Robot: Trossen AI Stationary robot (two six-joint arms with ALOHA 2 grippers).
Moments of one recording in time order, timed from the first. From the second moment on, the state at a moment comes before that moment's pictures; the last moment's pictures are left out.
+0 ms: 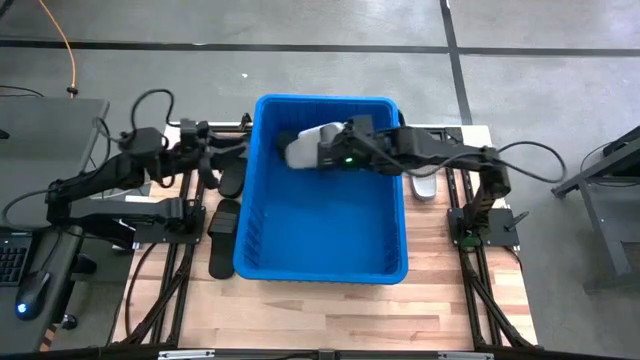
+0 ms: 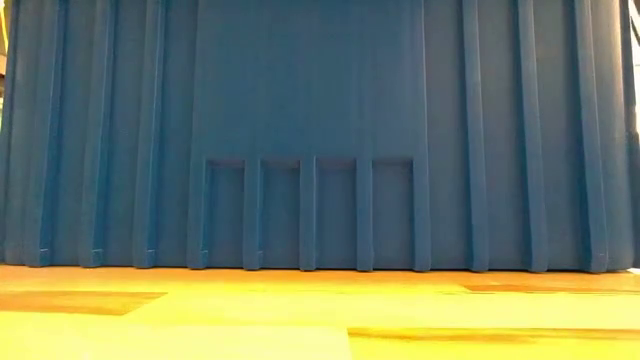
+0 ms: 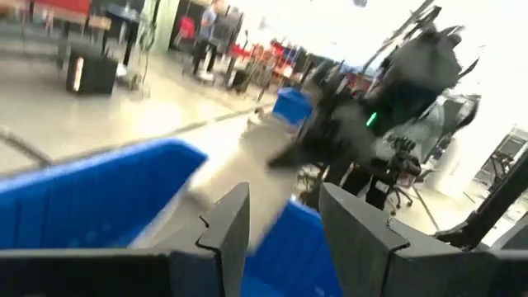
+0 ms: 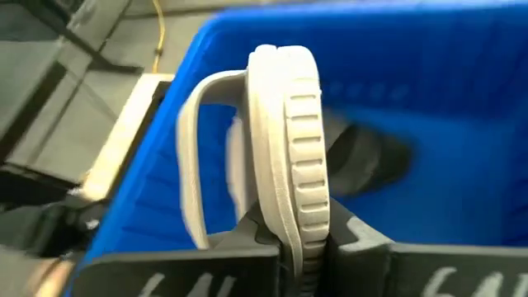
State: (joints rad) left arm 0.33 0.62 0.89 -0.25 -0.11 -0.37; right arm -0.02 1.82 2.09 -1.17 0.59 1.17
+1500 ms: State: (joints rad) left arm 0.33 0.57 0.89 -0.12 0.06 -0.29; right arm -0.02 2.15 2.09 -1.02 0.45 1.51
